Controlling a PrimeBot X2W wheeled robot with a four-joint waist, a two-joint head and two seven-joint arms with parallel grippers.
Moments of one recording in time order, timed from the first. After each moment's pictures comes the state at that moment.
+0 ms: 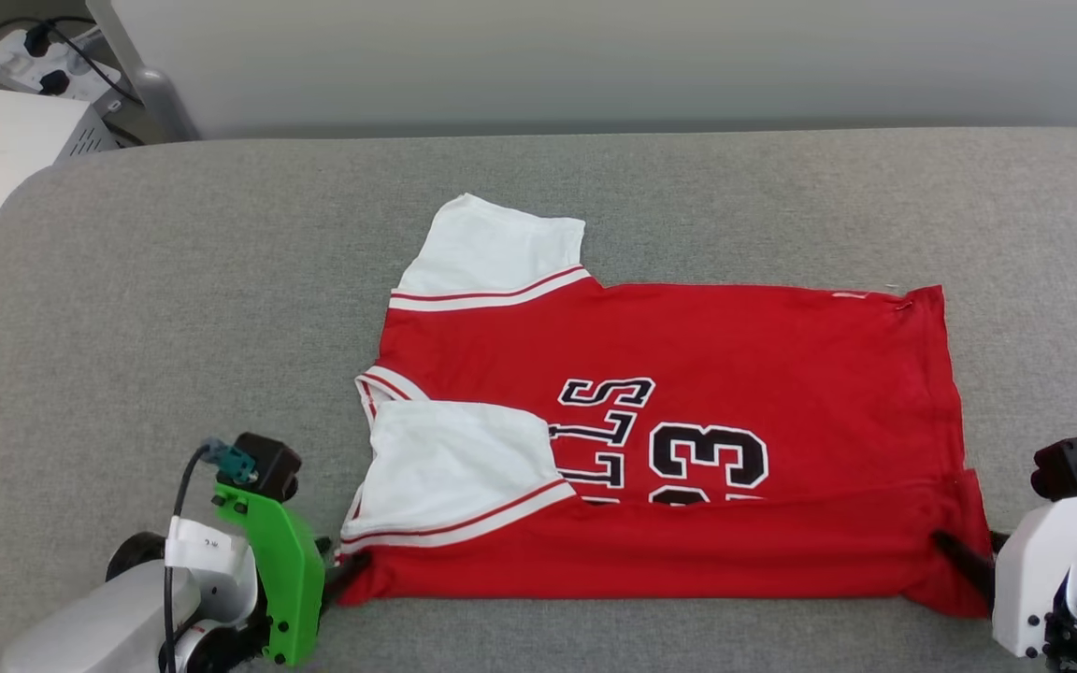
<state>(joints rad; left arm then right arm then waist) -0.54 0.73 -1.13 0.33 -1.21 -0.02 0.25 -0.14 -0.55 0.30 0.29 0.72 0.13 0.46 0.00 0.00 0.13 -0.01</state>
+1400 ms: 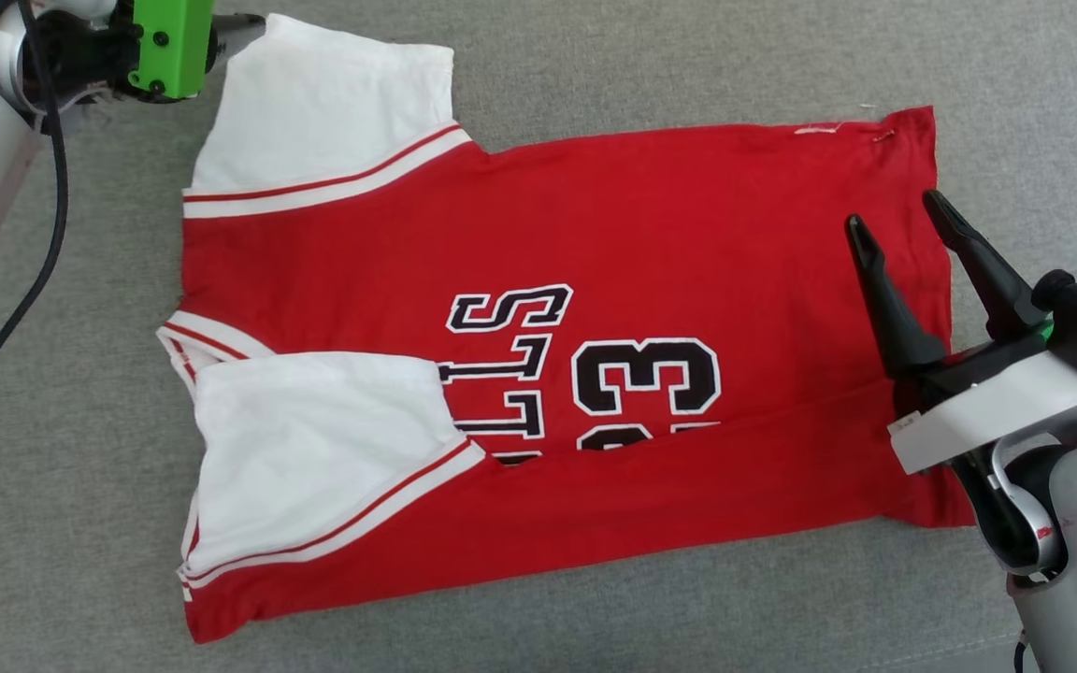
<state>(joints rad) -1.45 0.59 -1.06 0.72 -1.14 -0.12 0.74 -0.30 -0.29 0.19 -0.07 0.40 0.13 -0.04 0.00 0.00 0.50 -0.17</state>
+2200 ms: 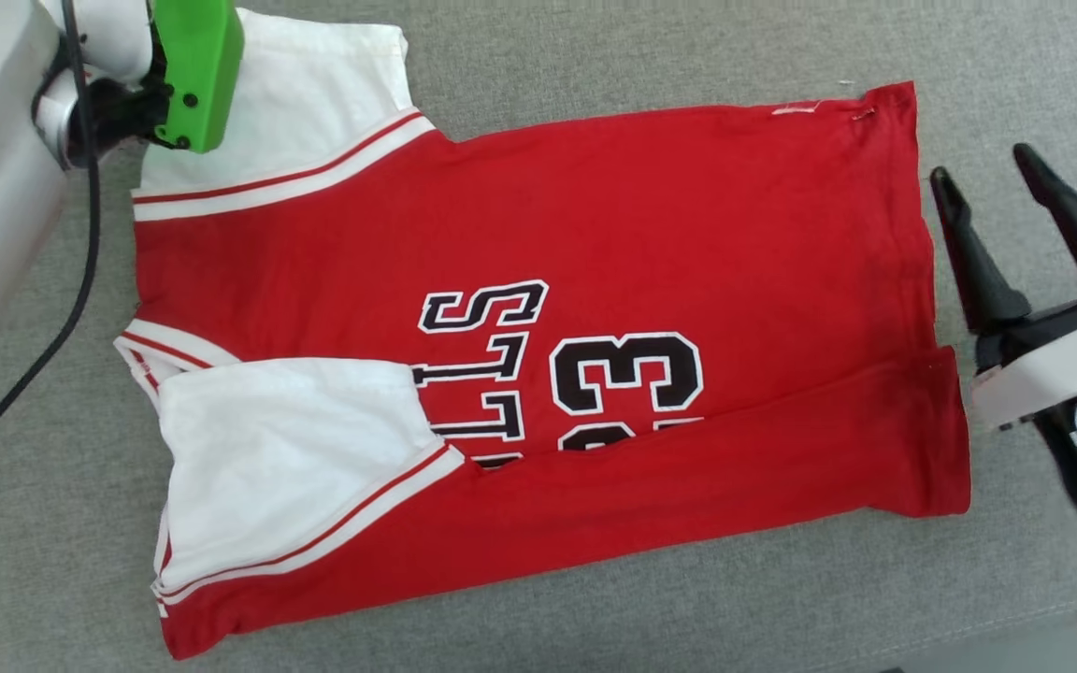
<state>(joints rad) -1.44 0.60 -1.20 0.71 -1.13 -0.13 0.62 -0.35 -0.37 0.14 -0.05 0.40 0.13 -0.04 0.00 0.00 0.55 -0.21</state>
